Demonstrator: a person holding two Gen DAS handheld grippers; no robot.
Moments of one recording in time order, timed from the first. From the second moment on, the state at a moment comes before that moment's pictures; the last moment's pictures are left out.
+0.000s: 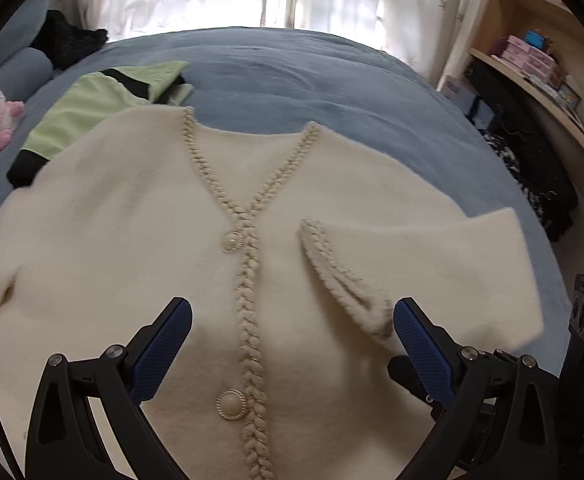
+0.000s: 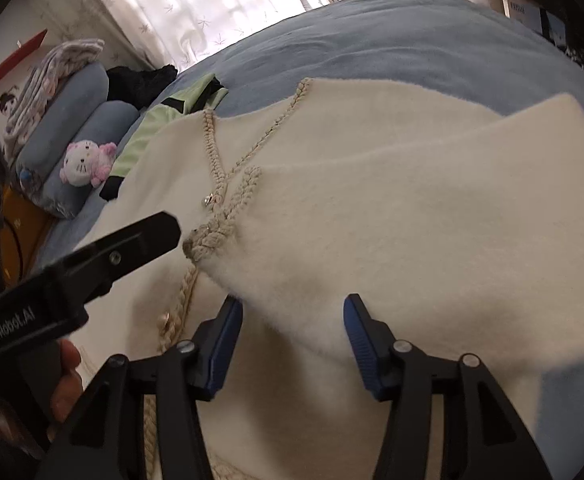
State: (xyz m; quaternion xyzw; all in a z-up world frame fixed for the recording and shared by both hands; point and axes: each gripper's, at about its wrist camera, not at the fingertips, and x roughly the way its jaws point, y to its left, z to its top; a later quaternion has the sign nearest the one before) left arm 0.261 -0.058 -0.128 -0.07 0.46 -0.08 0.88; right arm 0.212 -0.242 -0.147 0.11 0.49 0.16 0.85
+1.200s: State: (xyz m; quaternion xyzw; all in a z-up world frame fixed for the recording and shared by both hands) left arm 0.285 0.018 -0.094 -0.06 0.42 -0.01 0.91; right arm 0.146 -0.253 -0.136 0.10 0.47 0.12 0.87
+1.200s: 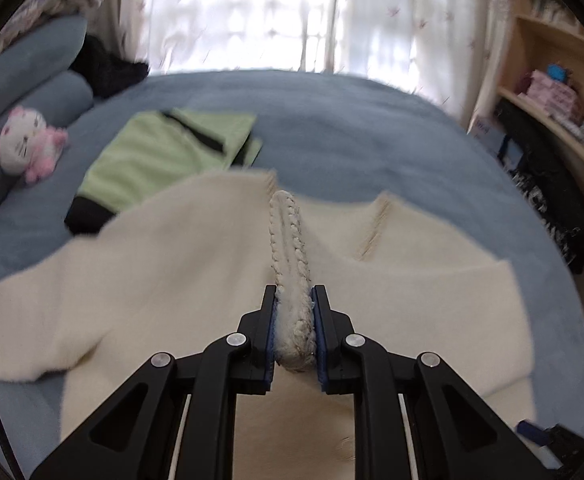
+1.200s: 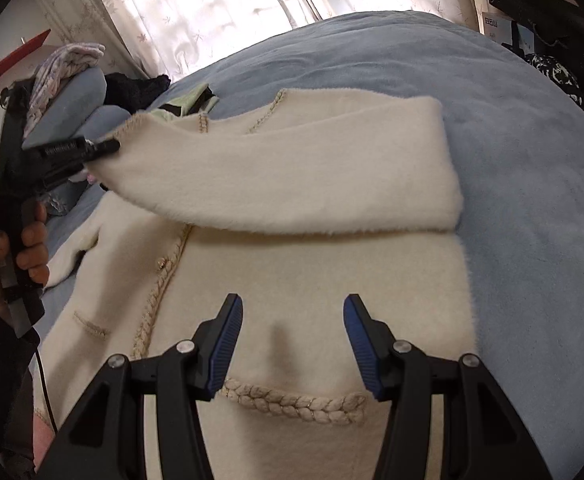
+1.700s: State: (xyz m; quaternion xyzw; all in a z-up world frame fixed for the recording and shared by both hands) left arm 0.321 0.057 -0.185 -0.13 0.52 0.00 0.85; right arm 0.216 -0.317 -0.107 0.14 0.47 0.06 0.87
